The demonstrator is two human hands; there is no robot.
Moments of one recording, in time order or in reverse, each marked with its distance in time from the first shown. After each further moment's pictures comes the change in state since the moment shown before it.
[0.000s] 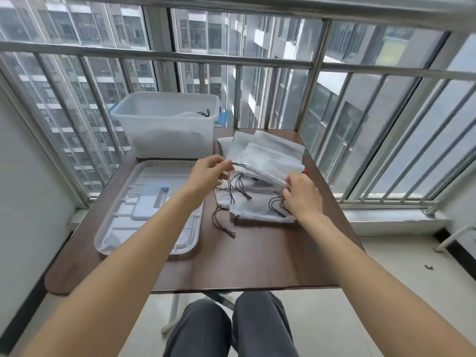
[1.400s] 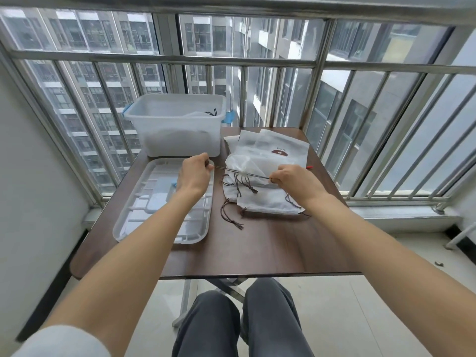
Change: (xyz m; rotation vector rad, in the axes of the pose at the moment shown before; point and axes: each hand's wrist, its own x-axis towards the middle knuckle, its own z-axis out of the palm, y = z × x) left_hand -0.008 -0.008 -0.027 0.759 0.311 0.128; right_hand 0.005 -0.015 -0.021 -0.249 -0.097 -0.571
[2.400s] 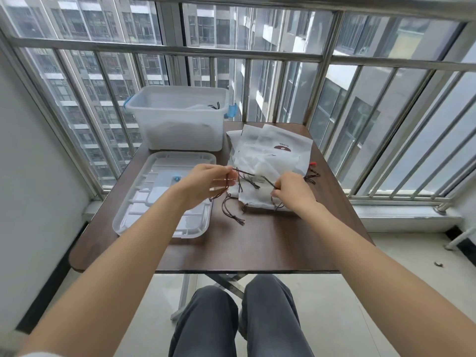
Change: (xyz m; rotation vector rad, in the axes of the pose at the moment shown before) left_hand -0.027 0.000 -0.011 -0.895 -0.630 -0.271; right_hand -0.006 -0.027 0.013 0.328 -0.175 0.463
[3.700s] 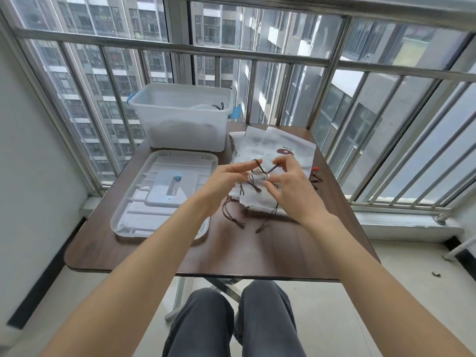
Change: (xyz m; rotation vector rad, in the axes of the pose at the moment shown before) left_hand 0.001 0.005 0.038 0.059 0.019 0.212; right_hand -0.027 -0.013 -0.016 0.100 0.259 -0.447
